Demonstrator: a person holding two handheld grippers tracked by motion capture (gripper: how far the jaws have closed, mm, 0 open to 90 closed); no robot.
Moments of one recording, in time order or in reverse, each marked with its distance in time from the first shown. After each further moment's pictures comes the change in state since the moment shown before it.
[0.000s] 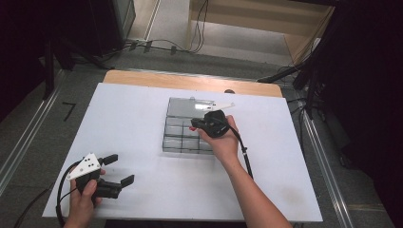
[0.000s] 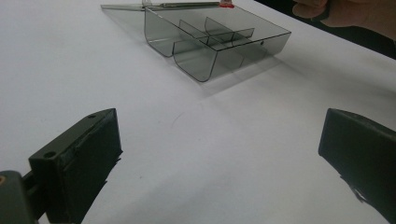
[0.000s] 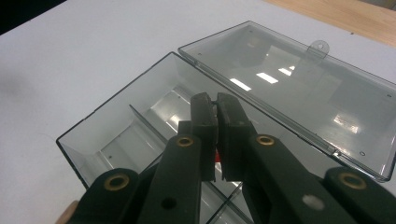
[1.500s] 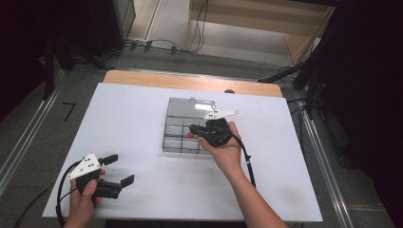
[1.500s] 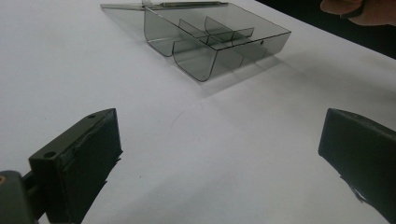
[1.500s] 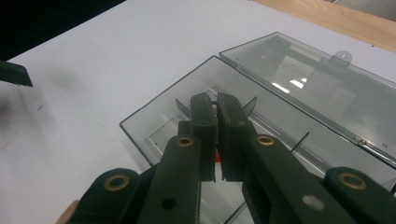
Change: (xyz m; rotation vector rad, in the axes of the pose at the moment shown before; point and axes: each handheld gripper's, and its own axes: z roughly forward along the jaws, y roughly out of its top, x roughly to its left) left arm 0.000 0.000 0.000 0.002 0.000 -0.001; right arm 0.026 -0.007 -0.030 -0.044 0.055 -0.034
